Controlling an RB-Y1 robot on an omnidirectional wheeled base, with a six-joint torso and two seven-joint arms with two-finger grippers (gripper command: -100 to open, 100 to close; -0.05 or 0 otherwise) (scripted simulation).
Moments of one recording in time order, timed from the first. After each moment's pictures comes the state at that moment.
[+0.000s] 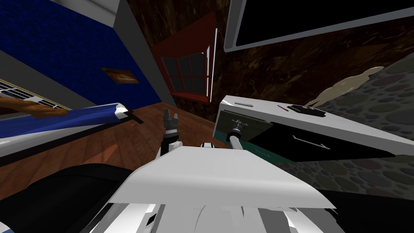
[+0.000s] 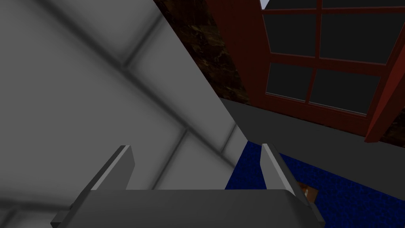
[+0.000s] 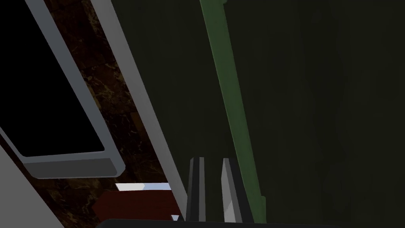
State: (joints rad) left arm 0.55 -0.02 0.04 -2.25 0.09 -0.46 -0.04; right arm 0.18 -0.12 0.09 -1.71 1.92 0.59 0.85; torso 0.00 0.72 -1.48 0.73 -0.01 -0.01
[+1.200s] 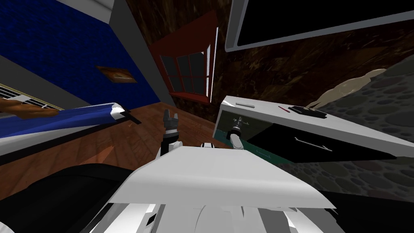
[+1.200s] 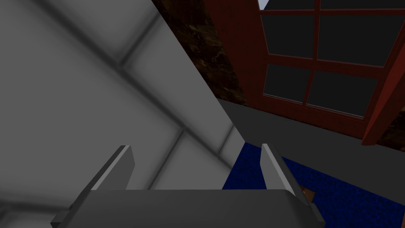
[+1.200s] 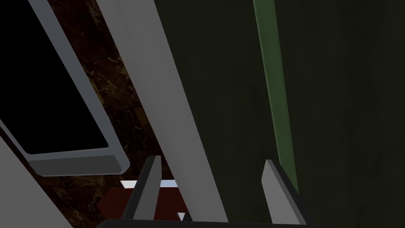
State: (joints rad) left arm 0.55 -0.02 0.04 -2.25 0.09 -0.46 -0.04; right arm 0.14 -0.11 0.06 -1.74 1.88 0.55 0.89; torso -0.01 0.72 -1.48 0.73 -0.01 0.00
